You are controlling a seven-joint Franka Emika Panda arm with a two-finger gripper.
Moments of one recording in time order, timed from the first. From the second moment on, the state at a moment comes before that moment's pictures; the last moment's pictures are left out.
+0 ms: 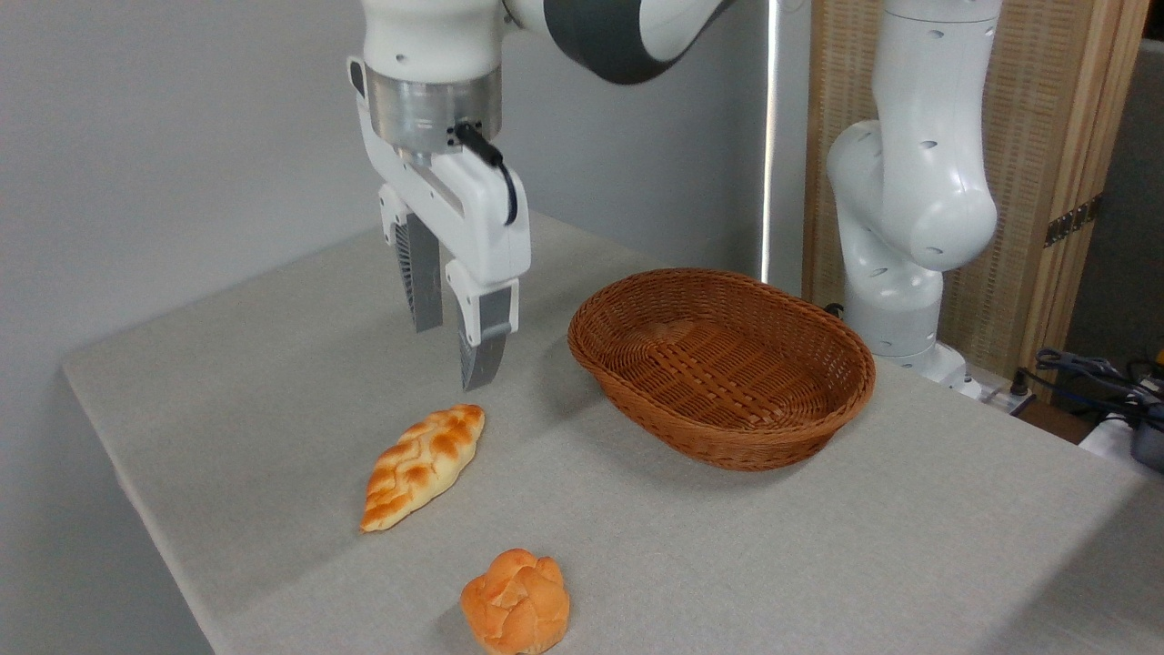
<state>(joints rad) -0.52 -0.09 0.48 -1.81 -0.16 1.82 0.86</state>
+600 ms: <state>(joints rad) -0.24 -0.09 0.17 -1.71 0.01 1.65 0.79</state>
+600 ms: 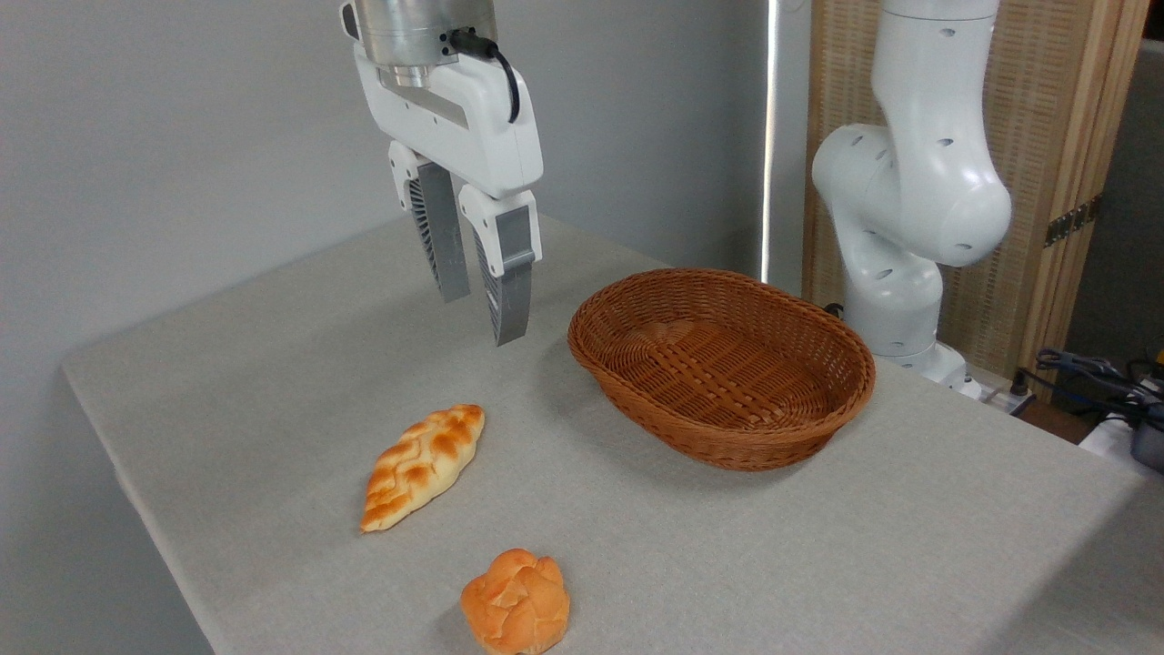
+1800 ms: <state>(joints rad) -0.10 -0.02 0.02 -1.61 0.03 1.60 0.70</state>
